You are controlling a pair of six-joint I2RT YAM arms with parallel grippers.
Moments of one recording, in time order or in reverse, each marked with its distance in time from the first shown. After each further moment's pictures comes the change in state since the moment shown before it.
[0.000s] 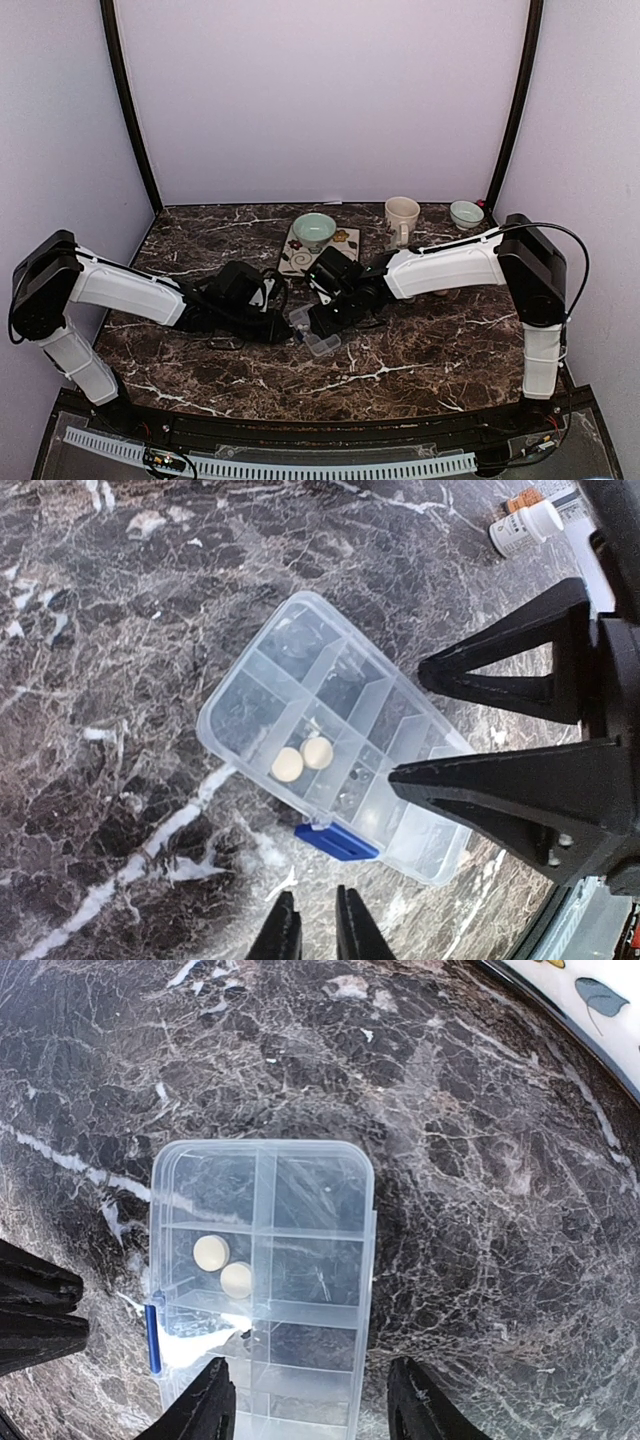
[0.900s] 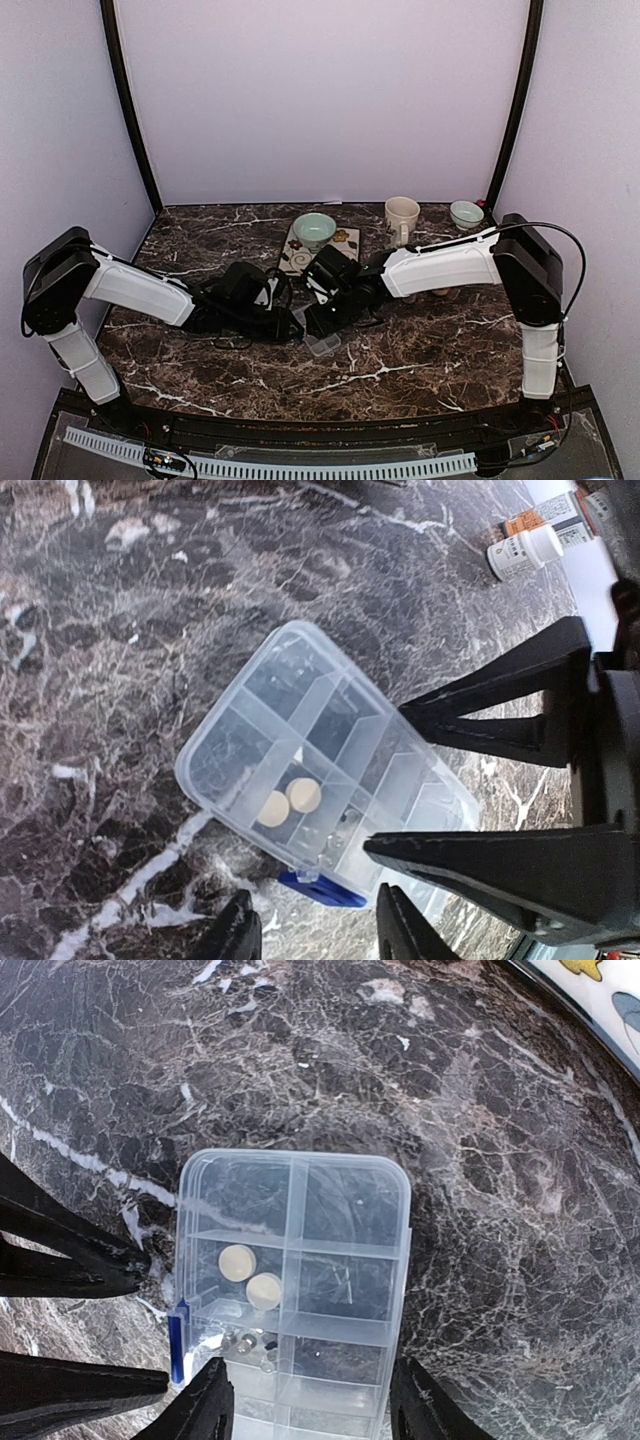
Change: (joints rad) left arm 0.010 0.074 0.011 0.100 0.025 -0.058; right arm -0.005 0.022 0.024 0.004 -0.063 -0.018
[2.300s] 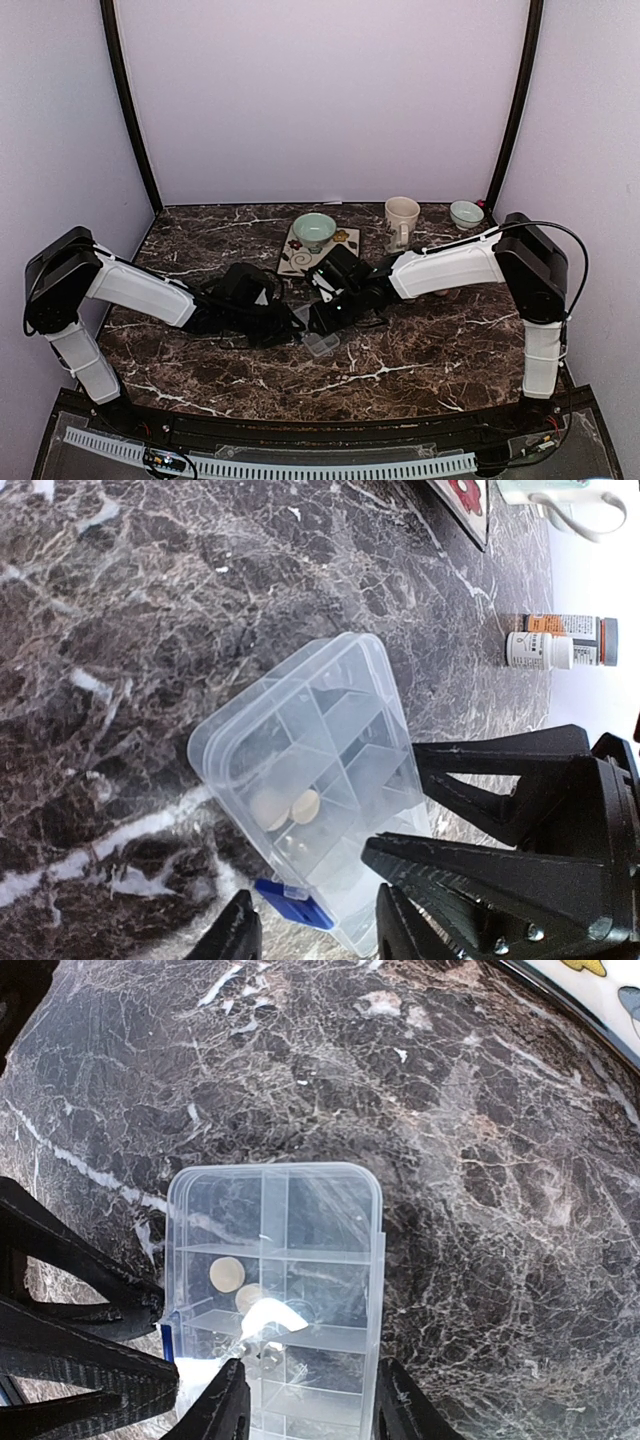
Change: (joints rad) left arm 0.000 0.016 -0.005 0.036 0.012 -0.436; right arm -0.033 -0.023 -0.083 0.129 -0.076 0.023
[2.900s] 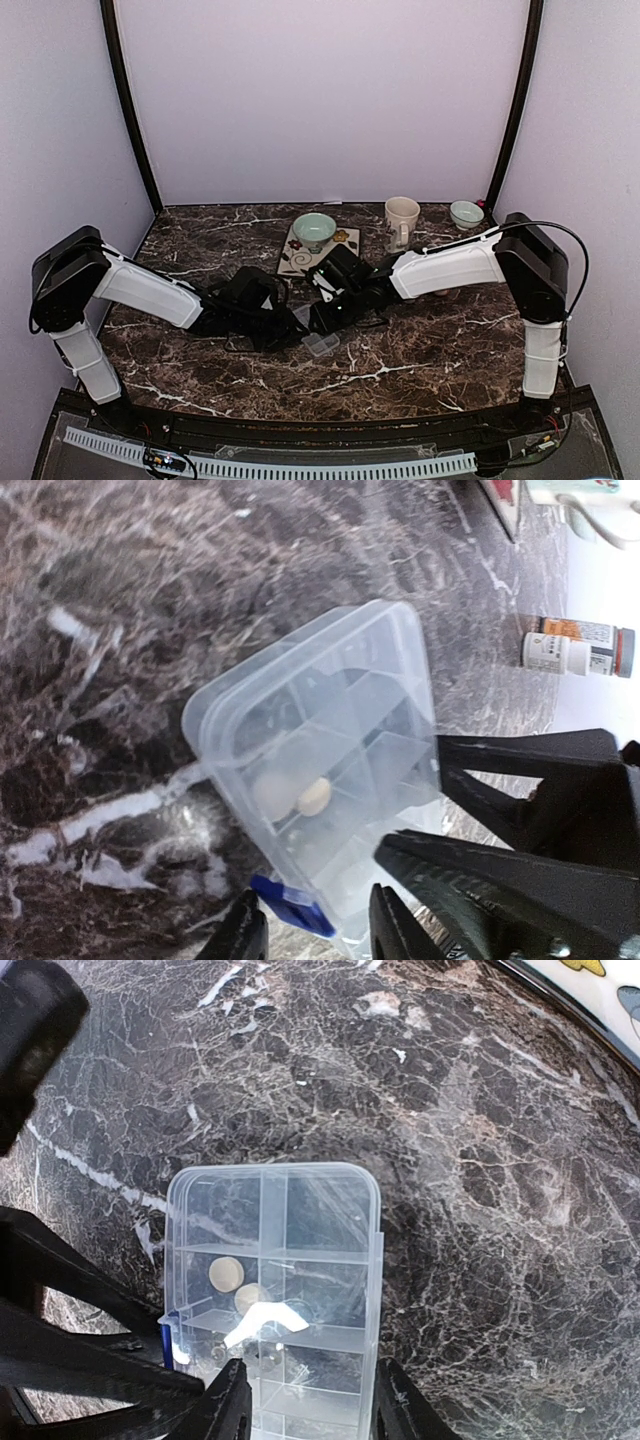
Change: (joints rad) left arm -0.031 0.032 0.027 -0.018 0.000 -0.091; right arm -0.003 -0.002 -0.006 0.006 -0.003 -0.001
